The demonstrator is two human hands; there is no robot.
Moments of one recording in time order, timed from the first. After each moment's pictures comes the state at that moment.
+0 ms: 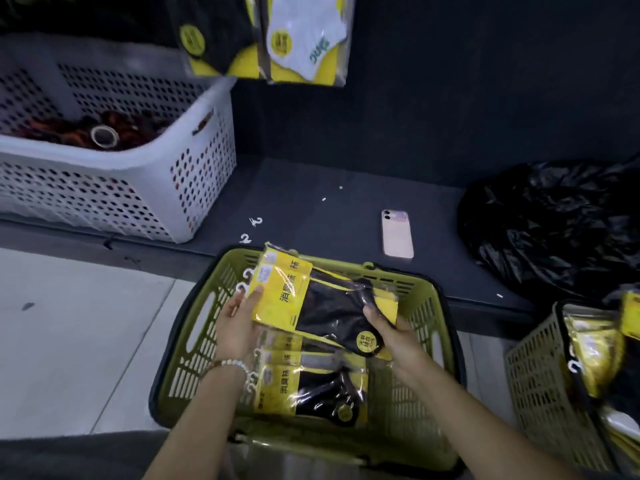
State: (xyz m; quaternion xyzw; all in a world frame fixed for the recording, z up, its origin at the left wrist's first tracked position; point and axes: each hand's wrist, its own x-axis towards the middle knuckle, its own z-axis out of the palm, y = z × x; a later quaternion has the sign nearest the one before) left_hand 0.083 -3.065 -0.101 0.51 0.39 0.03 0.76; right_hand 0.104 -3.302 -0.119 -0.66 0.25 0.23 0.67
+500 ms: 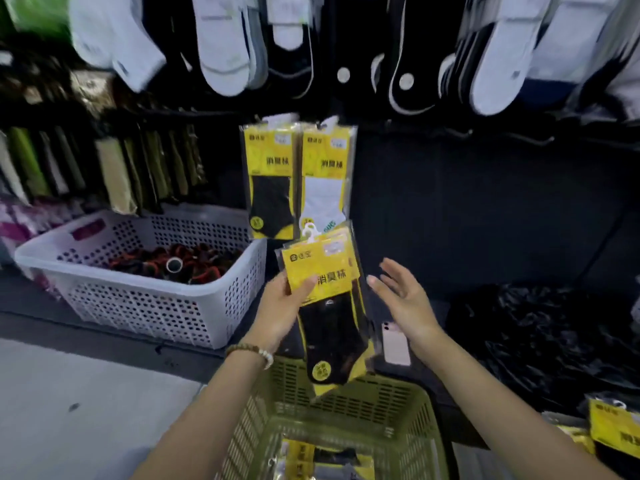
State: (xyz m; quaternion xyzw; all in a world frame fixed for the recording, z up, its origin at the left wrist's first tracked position) left_hand 0.105 -3.075 0.146 0.72 0.01 0.13 0.69; right_hand 0.140 -3.272 0.150 -0.73 -0.08 -0.03 0.67
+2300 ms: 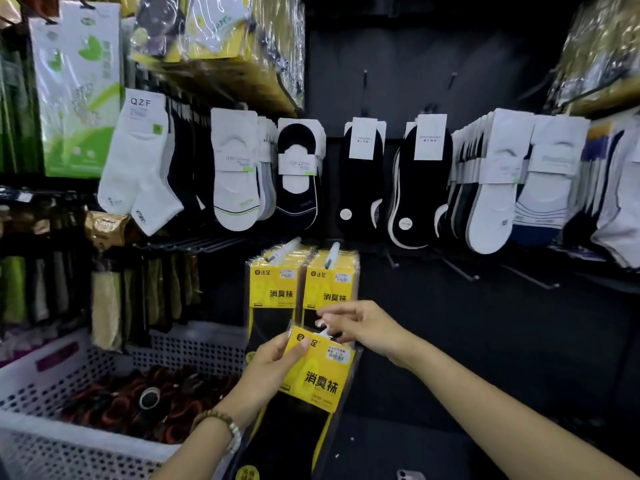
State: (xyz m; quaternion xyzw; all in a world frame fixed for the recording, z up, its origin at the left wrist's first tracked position) left_hand 0.192 -3.015 0.244 0.74 -0.09 0.09 0.67; right_hand 0.247 -3.194 0.306 -0.79 -0.29 0.07 0.53
